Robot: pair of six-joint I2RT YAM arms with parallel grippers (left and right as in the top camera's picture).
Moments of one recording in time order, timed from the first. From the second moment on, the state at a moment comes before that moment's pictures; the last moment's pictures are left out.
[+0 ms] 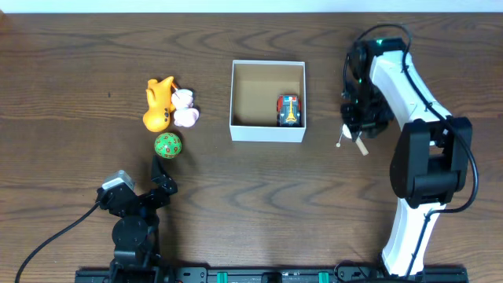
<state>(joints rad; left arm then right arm) -0.09 0.03 0.08 -0.24 -0.32 -0.38 0.12 2.15 1.74 -1.48 0.07 0.00</state>
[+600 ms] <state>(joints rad) -0.09 0.03 0.08 -0.24 -0.32 -0.38 0.05 2.15 1.55 -1.19 0.05 -0.07</state>
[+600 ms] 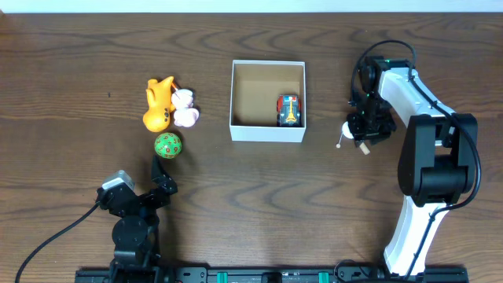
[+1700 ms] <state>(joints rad) -0.09 0.03 0.08 -0.24 -0.32 -0.38 0.11 2.14 2.01 -1.20 -0.08 -0.06</state>
